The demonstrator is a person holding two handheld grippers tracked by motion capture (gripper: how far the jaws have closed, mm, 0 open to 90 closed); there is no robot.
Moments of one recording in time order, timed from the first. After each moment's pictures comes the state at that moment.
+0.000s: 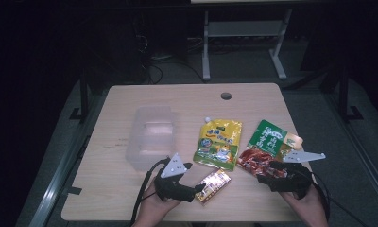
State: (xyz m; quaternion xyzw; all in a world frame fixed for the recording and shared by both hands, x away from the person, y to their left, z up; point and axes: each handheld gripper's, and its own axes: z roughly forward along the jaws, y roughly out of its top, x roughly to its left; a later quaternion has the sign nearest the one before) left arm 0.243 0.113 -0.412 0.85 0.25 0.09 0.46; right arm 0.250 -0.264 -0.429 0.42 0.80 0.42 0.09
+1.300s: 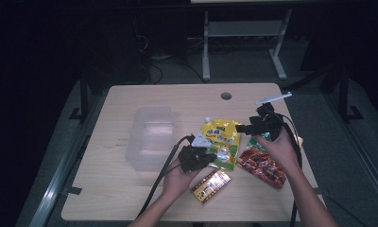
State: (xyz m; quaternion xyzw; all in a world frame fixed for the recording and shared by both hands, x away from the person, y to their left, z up) left arm 0.320 0.050 -0.416 0.88 0.27 0.07 0.39; right arm 0.388 -0.207 -0.361 0.46 0.80 0.38 0.08
